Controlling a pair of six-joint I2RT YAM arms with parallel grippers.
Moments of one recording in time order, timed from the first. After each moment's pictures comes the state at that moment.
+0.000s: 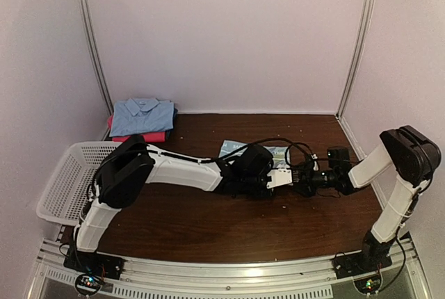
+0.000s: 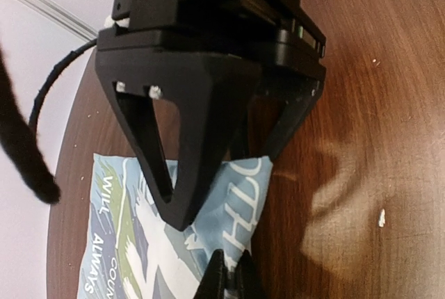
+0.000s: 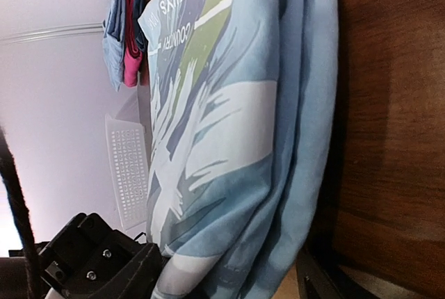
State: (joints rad) left arm -1.12 2.33 1.69 0.04 -0.03 0.65; right arm 0.22 1.74 0.49 0.62 -0.81 0.98
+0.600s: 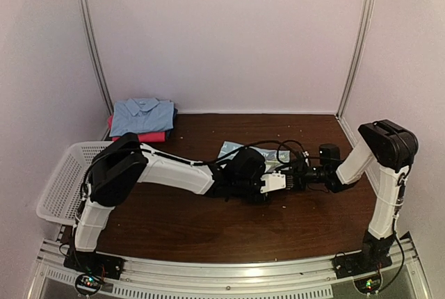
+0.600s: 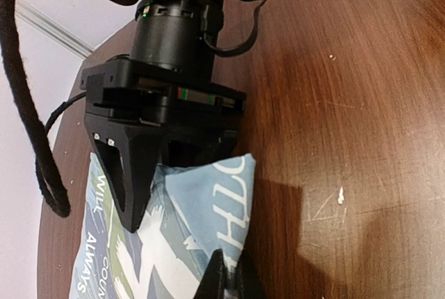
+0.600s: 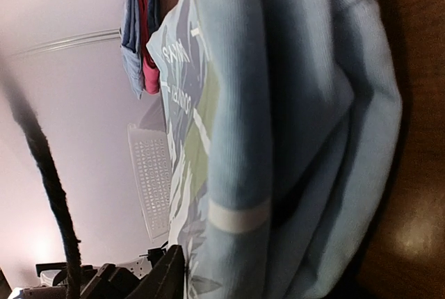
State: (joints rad) left arm -1.12 2.26 1.54 0.13 0.05 0.66; right arm 0.23 2.00 0.62 0.87 -0.88 1.17
